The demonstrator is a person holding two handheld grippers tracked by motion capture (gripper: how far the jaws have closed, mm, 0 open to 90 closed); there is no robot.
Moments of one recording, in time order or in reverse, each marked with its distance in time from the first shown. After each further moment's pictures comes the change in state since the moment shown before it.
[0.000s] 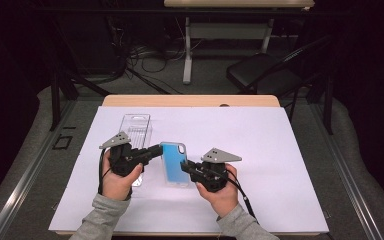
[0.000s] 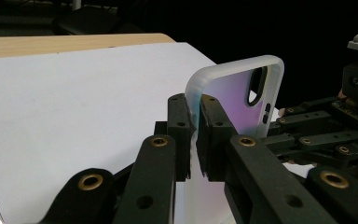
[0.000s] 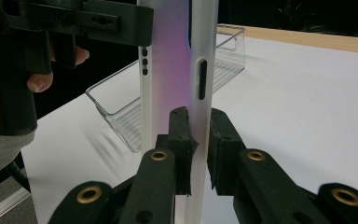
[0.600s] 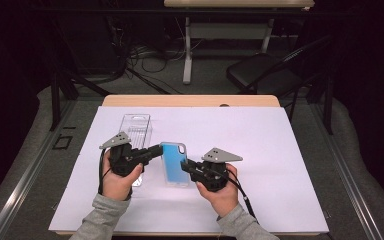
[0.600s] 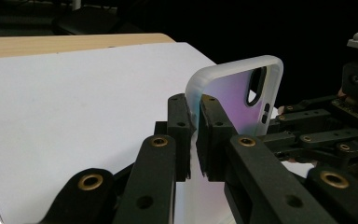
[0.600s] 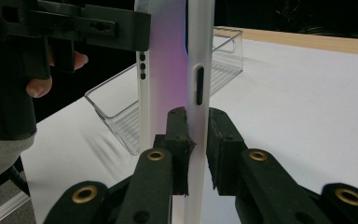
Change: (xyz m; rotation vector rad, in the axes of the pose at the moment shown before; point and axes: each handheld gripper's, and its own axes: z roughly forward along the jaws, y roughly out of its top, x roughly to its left) left arm 0.000 0.000 0.000 0.002 0.000 0.000; right arm -0.001 0.001 0.000 -0.014 -0.005 0.010
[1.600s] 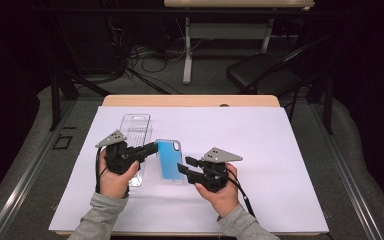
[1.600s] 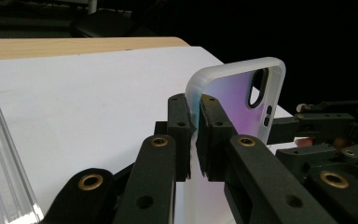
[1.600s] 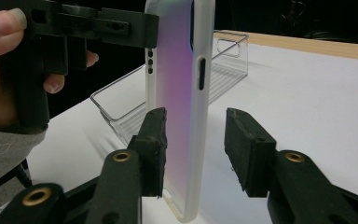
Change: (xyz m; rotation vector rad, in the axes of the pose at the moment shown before) left arm 0.013 0.000 -0.007 -0.022 0.053 -0.017; right arm 0.001 0.001 0.000 -0.011 0.020 -0.010
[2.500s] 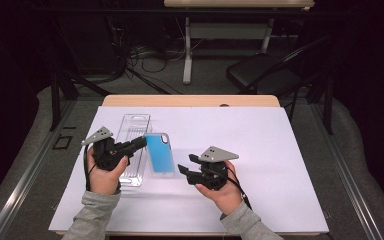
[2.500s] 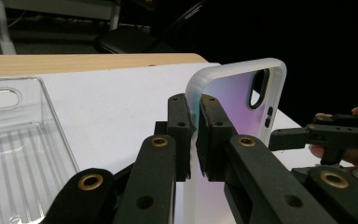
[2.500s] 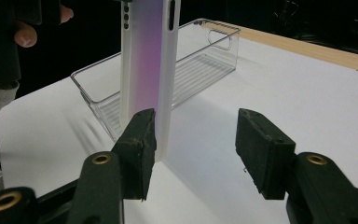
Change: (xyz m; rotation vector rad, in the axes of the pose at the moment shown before) left arm 0.014 0.007 -0.019 -0.057 0.061 -0.011; right arm -0.004 0.003 0.002 0.060 -0.038 -0.108
